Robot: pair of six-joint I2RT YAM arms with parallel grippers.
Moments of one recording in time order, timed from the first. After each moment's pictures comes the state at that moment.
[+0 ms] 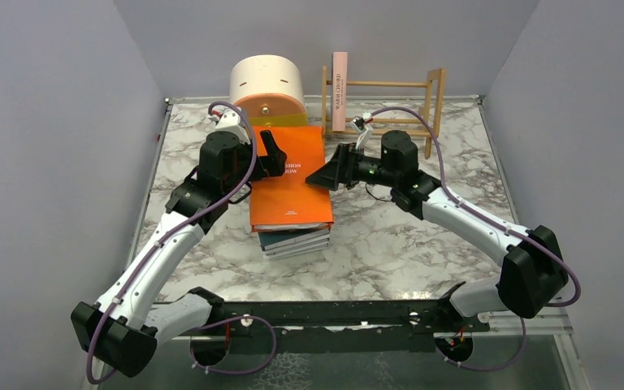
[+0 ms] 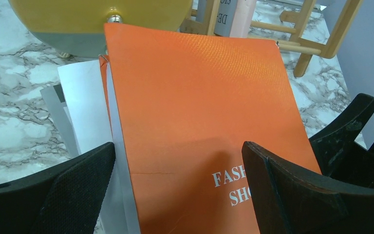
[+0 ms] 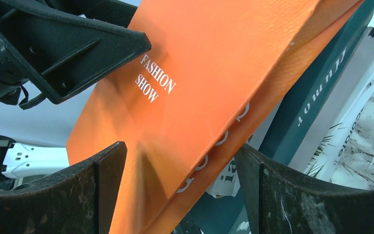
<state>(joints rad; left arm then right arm) -0.46 1.05 1.07 -0.41 -0.10 -0.48 0.63 1.40 1.00 0.19 -0.57 0.69</state>
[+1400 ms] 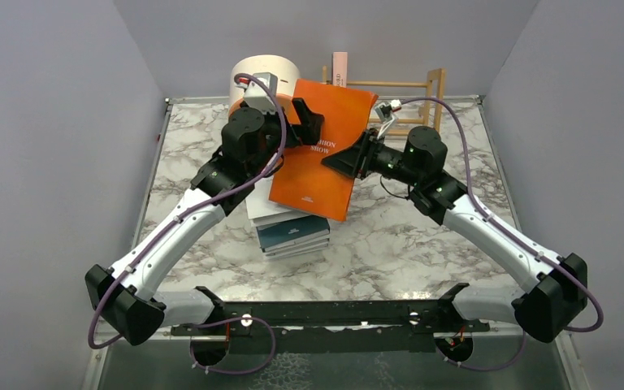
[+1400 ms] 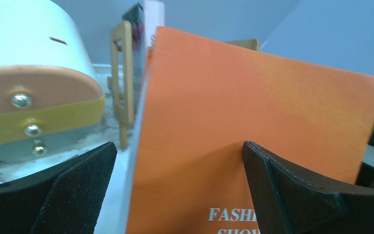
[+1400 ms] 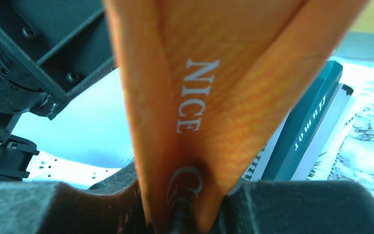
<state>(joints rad) -0.62 1.24 1.26 -0.11 -0.14 -0.45 0.61 1.25 1.03 0.17 -0.48 0.70</state>
